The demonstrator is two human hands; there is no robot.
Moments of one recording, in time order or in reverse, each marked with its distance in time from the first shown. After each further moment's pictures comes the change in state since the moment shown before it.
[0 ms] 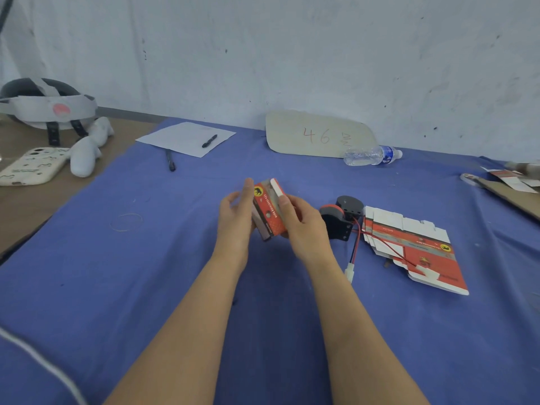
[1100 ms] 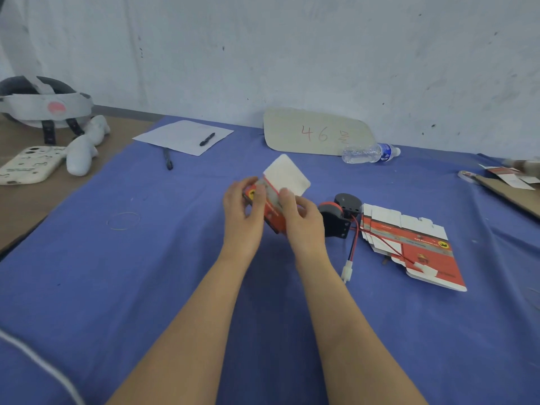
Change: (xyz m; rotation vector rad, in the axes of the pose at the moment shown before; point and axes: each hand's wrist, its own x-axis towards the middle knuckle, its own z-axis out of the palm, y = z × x) left_hand -0.006 -0.009 0.002 0.282 -0.036 0.346; right_hand -0.001 -0.005 0.008 0.241 0.154 0.277
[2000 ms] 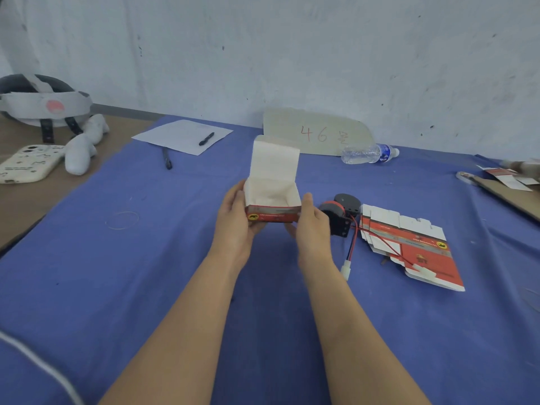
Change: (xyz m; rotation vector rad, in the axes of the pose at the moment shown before) left_hand 0.008 0.004 -0.005 -0.445 0.006 -0.317; right_hand 0.004 0.001 -0.004 0.048 0.100 -0.012
